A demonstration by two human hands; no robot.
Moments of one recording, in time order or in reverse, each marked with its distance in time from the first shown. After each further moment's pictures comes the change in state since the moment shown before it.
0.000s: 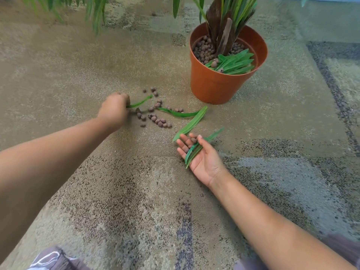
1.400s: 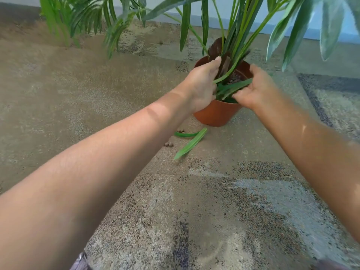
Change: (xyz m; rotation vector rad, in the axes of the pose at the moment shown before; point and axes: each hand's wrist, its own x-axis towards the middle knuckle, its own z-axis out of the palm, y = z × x) left_hand -0.003 0.204 -0.095 -1.706 -0.621 0.053; right_hand 0.029 -0.191 0.128 -0.217 0.220 -0.323
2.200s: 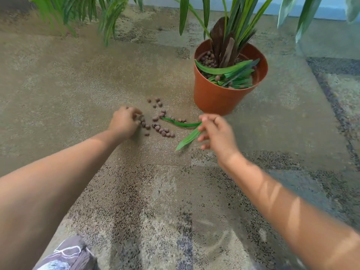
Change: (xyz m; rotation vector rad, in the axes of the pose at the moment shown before) left_hand -0.051 -0.084 -0.213 1.413 0.651 -0.126; right_hand -0.064 0.126 -0.058 -0.766 -0.107 -0.188
